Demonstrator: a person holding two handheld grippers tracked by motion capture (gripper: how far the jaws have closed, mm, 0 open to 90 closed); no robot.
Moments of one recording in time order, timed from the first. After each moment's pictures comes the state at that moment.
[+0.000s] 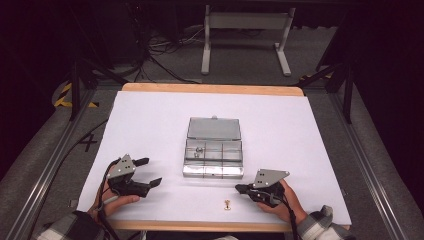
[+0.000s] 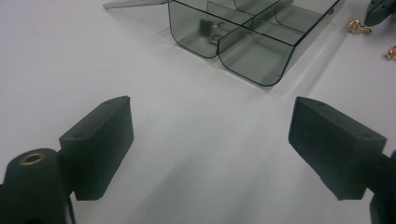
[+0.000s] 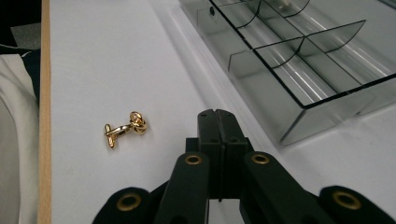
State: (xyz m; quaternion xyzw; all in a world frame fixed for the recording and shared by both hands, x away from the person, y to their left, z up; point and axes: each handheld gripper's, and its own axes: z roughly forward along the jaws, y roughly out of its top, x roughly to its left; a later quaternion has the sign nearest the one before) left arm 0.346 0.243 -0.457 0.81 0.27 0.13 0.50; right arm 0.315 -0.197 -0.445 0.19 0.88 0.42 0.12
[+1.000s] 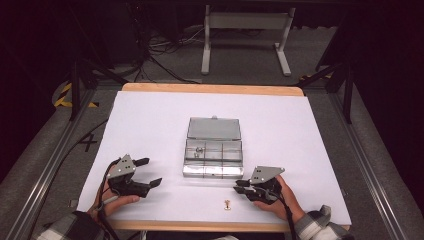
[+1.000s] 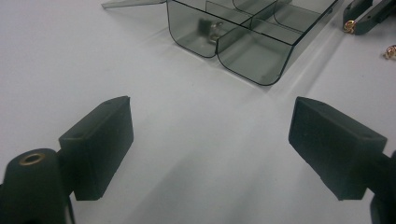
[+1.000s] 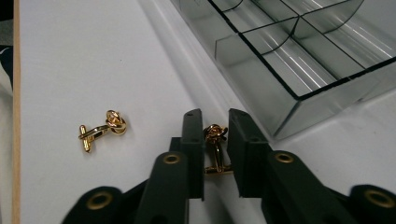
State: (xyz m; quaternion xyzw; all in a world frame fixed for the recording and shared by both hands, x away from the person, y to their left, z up) left arm 0.347 0.243 -0.457 0.82 0.27 0.13 0.49; right arm 0.324 -0.192 -0.452 0.21 0.88 0.40 0.11
